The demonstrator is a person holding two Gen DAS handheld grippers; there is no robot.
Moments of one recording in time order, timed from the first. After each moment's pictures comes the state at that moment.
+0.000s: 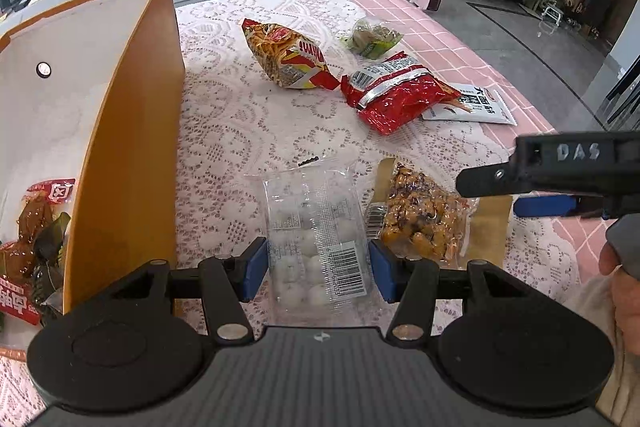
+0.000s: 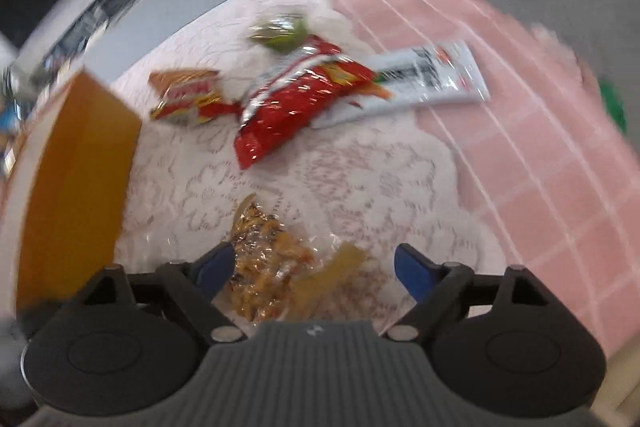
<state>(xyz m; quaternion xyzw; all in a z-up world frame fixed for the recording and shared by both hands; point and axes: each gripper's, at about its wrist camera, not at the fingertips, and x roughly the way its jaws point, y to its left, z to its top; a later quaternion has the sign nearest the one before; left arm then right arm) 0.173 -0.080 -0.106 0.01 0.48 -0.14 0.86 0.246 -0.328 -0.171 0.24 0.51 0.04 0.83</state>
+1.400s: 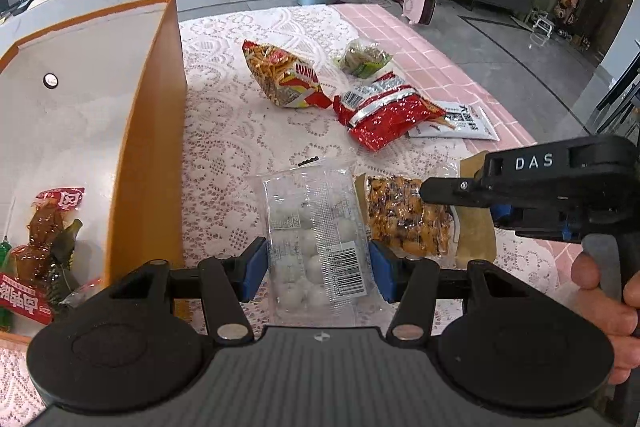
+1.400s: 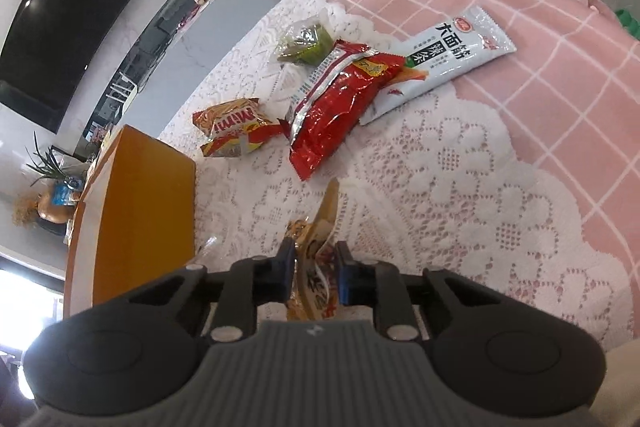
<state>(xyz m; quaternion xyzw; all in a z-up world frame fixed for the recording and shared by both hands) 0.162 -0.073 -0.084 0.00 0.46 -0.15 0.87 0.229 -0.312 -0.168 0.35 0.46 0.06 0.82</state>
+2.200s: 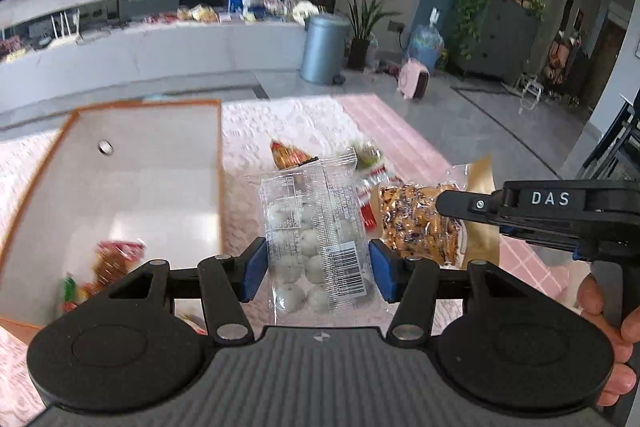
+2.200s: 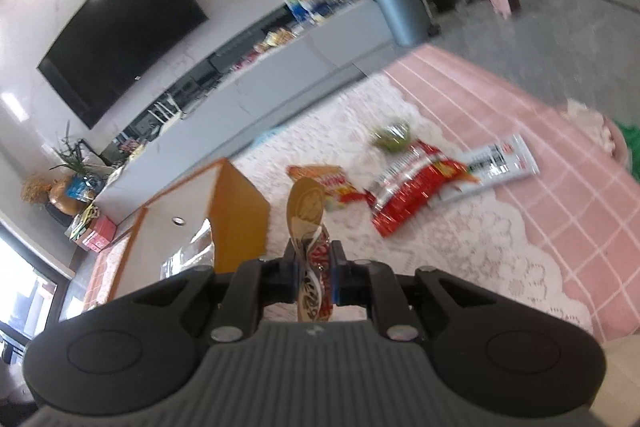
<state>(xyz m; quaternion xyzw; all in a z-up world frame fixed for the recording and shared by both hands) 0.128 -0.032 -0.001 -0.03 0.37 -0.15 0.92 0.174 -0.276 -0.056 0.26 0.35 0.09 0.90</state>
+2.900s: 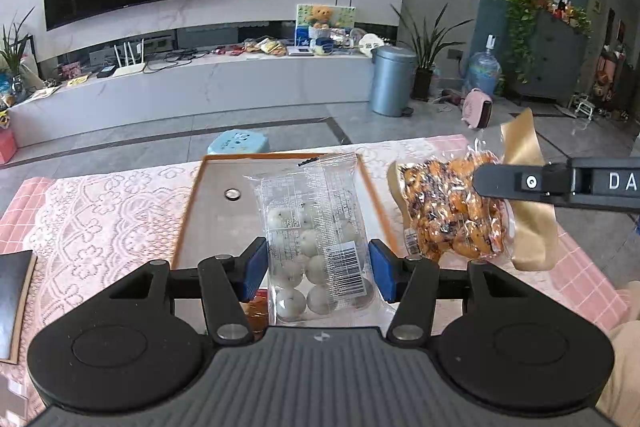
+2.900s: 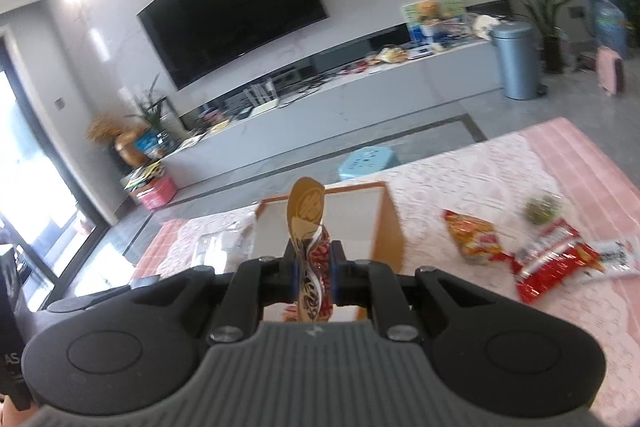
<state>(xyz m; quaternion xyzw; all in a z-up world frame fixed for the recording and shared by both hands) 0.147 0.060 0.022 0.00 0.34 -0.07 0.94 0.194 -0.148 0.020 0.17 0.30 0.22 0.91</state>
